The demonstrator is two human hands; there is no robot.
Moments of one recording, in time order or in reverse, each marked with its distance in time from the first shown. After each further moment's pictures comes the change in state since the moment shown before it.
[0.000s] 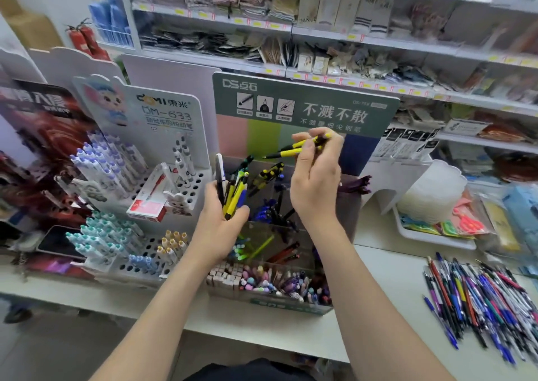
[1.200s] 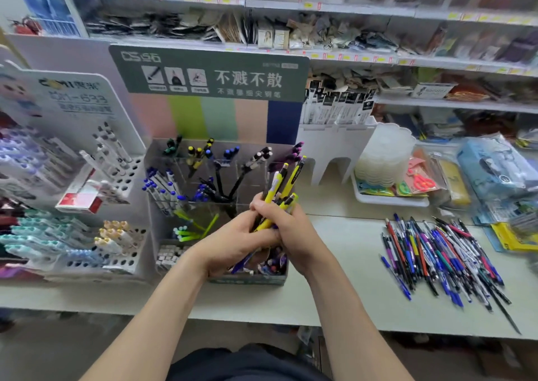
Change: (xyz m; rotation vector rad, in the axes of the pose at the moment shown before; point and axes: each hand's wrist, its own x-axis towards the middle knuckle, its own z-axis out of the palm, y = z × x) left_hand -0.058 0.040 0.134 -0.211 -0.782 -0.231; right_hand -0.082 0.036 -0.134 0.562 -0.488 0.869
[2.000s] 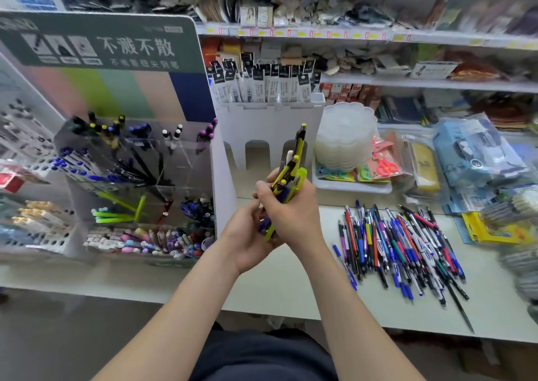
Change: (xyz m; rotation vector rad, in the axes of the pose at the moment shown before) left_hand 0.140 -0.044 0.160 -0.740 0.358 -0.186; right_hand -0.021 -0.004 -0.171 -0.355 0.339 -0.327
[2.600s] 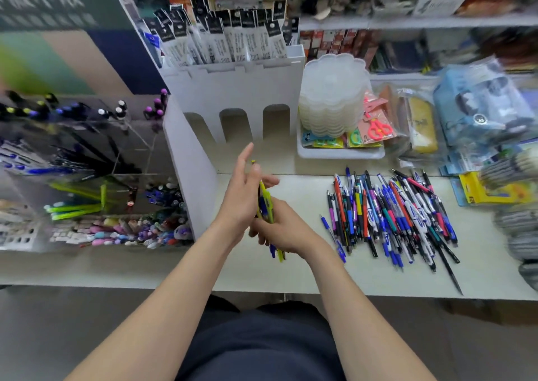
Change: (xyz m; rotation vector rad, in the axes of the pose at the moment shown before) left_hand 0.063 -0.024 0.007 0.714 0.253 0.362; right_hand 0.001 0.097 -0.042 -0.176 -0.556 0.372
